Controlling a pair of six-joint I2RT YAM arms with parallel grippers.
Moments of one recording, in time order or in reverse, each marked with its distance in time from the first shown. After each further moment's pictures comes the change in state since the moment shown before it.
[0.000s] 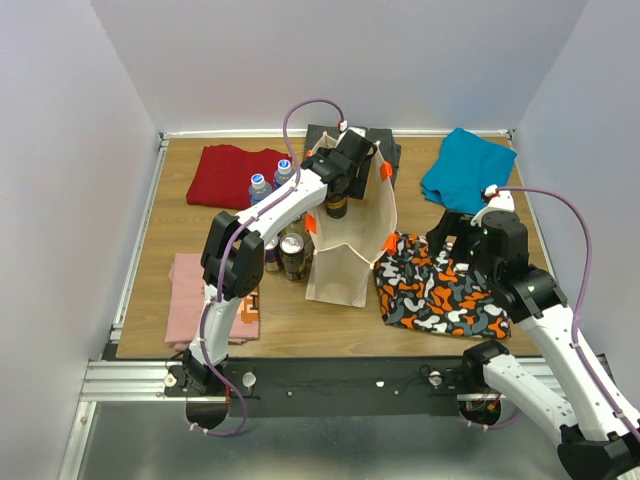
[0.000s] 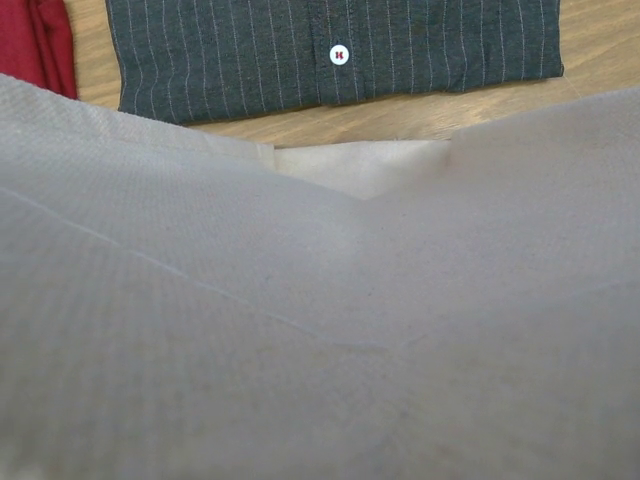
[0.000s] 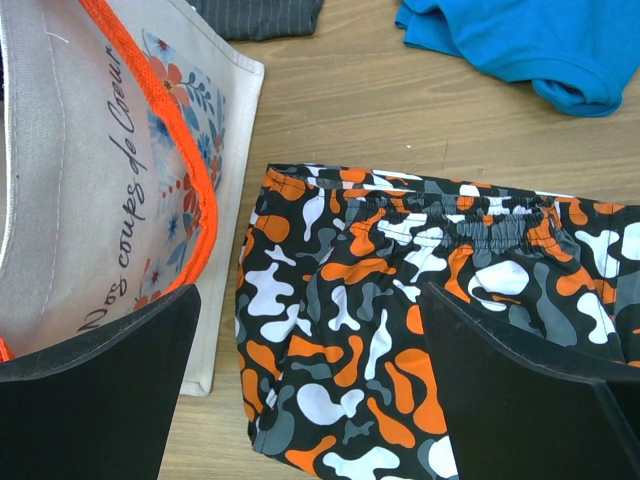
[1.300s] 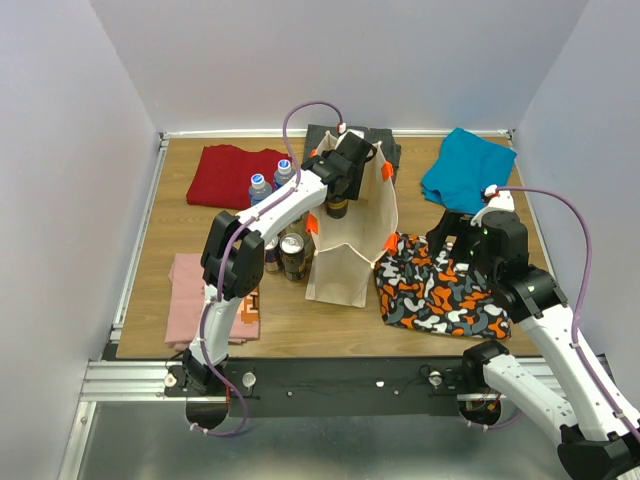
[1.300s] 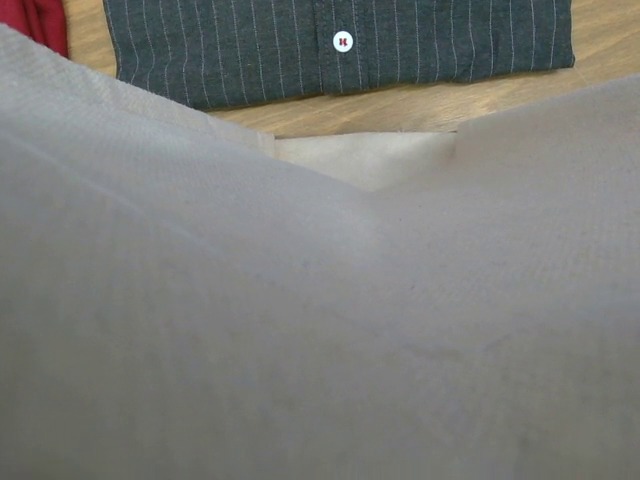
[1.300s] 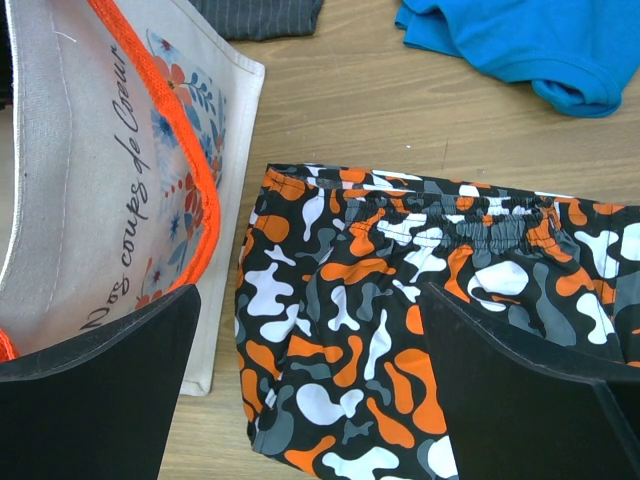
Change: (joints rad) left arm 0.000 0.000 -0.016 -0.002 0.000 -0.014; right arm 0.000 0.000 0.000 0.000 0.000 -0.002
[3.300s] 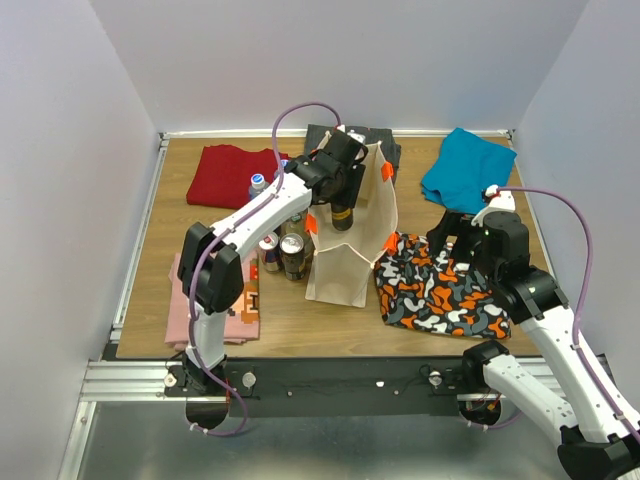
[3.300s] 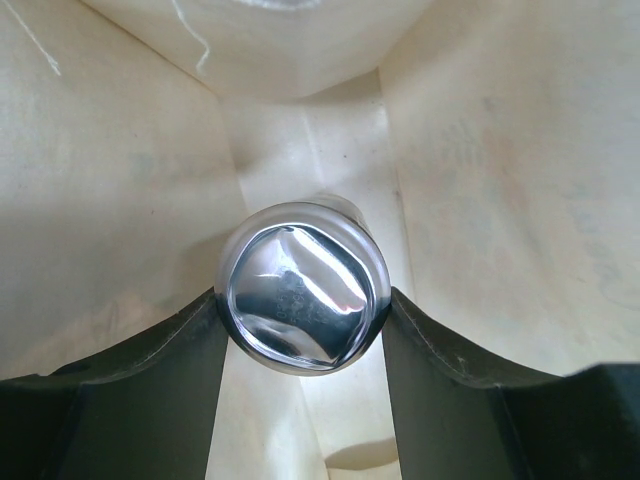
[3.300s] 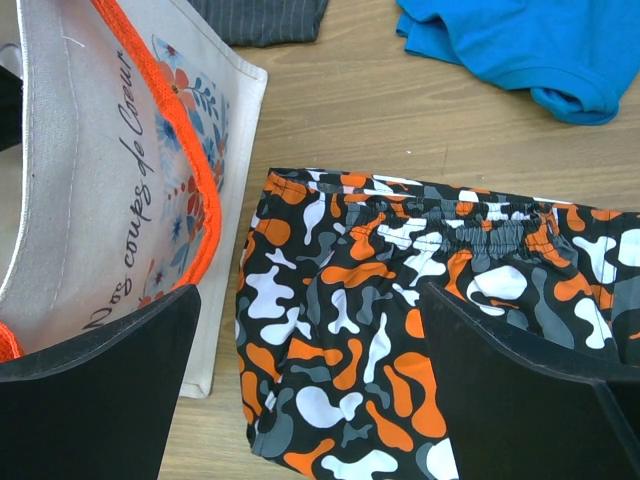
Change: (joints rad) left arm -0.010 -0.180 -0.117 -0.060 0.188 0.047; right arm 0.000 -0.008 0.000 0.006 -0.001 -0.008
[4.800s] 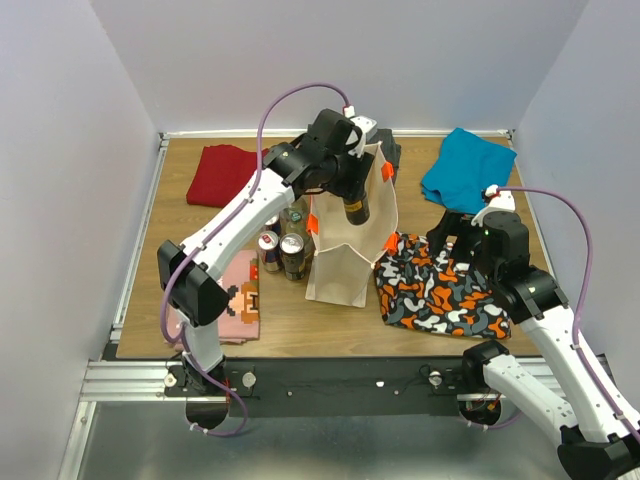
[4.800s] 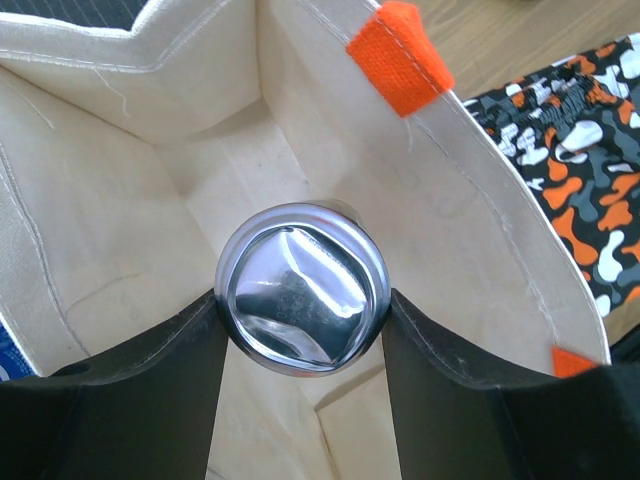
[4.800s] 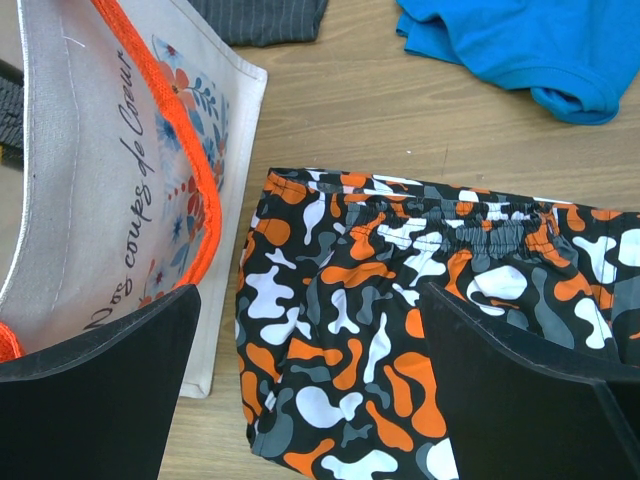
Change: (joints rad) left arm -0.020 -0.121 0.134 -0.117 0.209 0.135; right arm 0.000 0.001 0.000 0.000 0.000 0.000
